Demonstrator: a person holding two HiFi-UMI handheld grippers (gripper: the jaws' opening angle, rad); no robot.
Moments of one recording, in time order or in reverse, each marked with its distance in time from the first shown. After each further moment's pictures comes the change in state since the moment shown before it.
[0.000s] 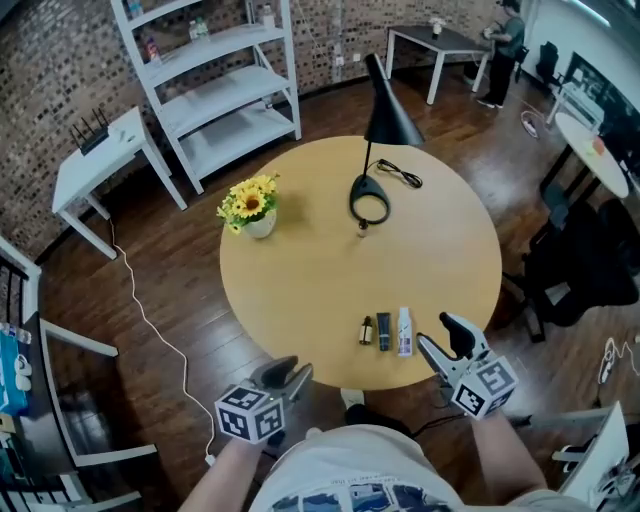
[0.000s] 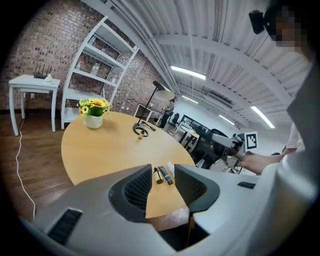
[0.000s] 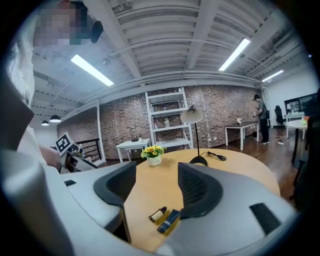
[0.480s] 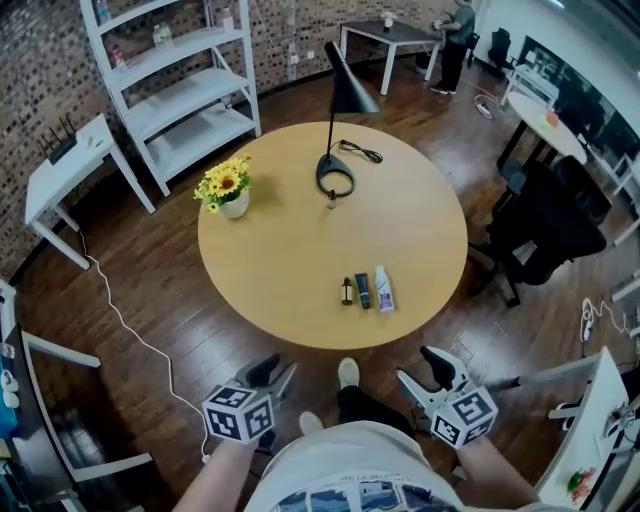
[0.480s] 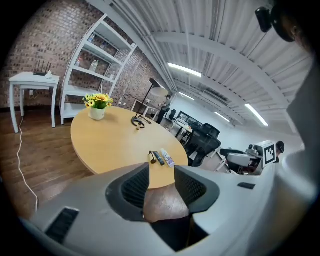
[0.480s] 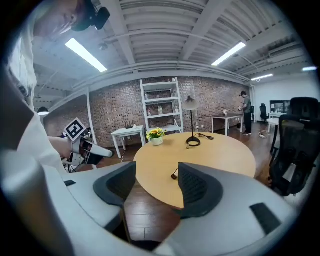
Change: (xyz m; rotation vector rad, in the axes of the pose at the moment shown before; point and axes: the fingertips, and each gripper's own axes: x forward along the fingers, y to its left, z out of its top) left arm -0.083 -0.026 -0.070 0.013 0.052 -0.045; right arm -0.124 0.144 -0.080 0.036 0.153 -0.156
